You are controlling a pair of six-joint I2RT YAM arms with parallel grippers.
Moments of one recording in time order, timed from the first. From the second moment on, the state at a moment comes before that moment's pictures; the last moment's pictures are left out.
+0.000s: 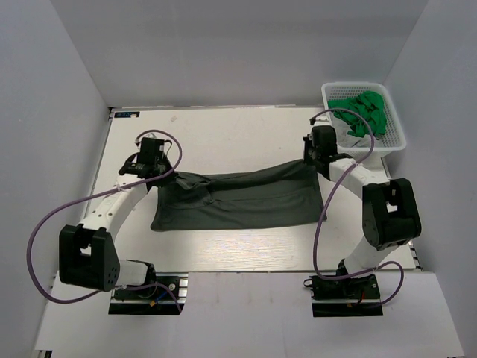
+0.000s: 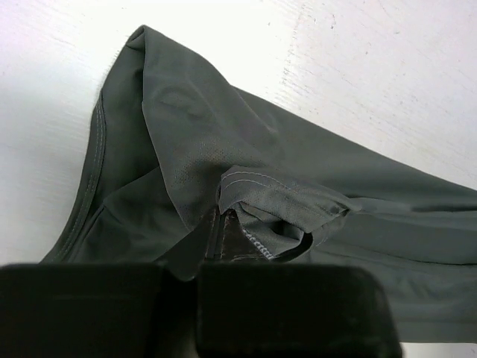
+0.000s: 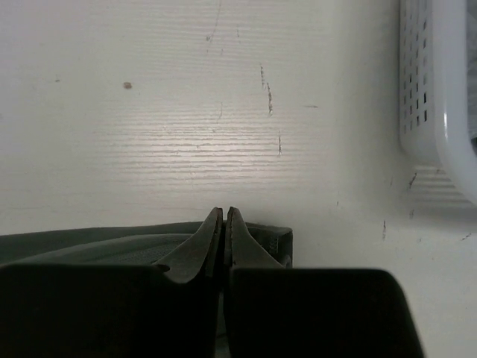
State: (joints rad) left arm -0.19 1.33 0.96 -0.51 -0.11 -0.64; right arm 0.26 1.66 1.02 -0.01 0.16 0.12
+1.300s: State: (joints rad) left arm -0.19 1.25 1.00 -0.87 -0.03 -0.73; right arm 0.27 1.36 0.85 -0.27 0.20 0.34
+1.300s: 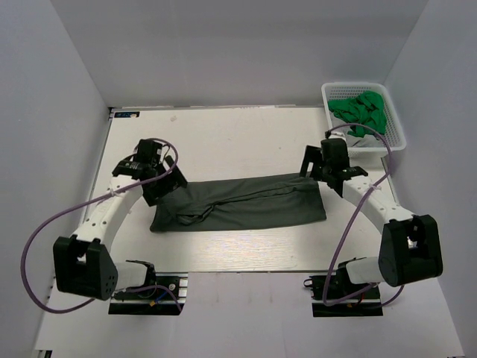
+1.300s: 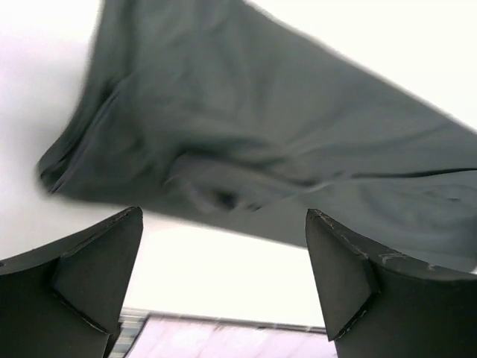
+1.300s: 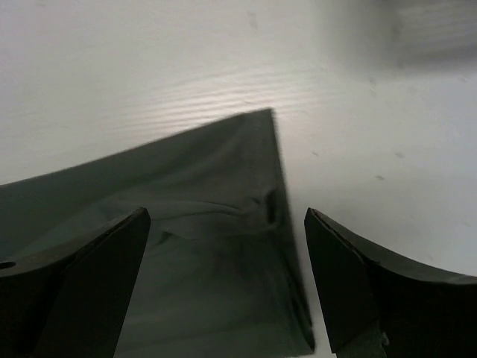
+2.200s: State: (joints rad) left arm -0.18 1.65 0.97 -0.69 -0.02 -0.74; right arm 0.30 1.61 0.86 -0.24 0.03 0.48
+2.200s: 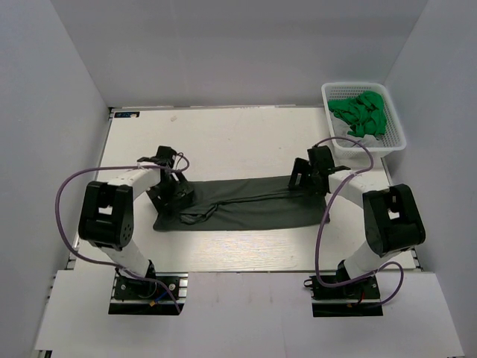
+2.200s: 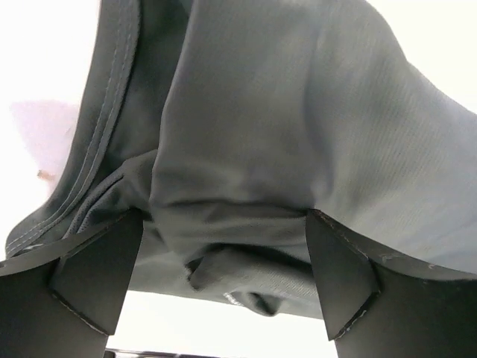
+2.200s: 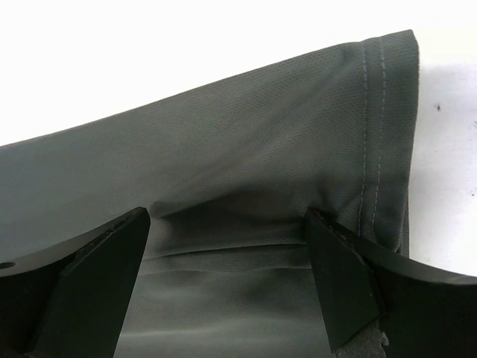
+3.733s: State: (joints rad) left arm -0.22 2.76 2.41 -0.01 0.12 -0.87; right arm 0.92 1.72 1.20 -0.61 -0.64 0.07
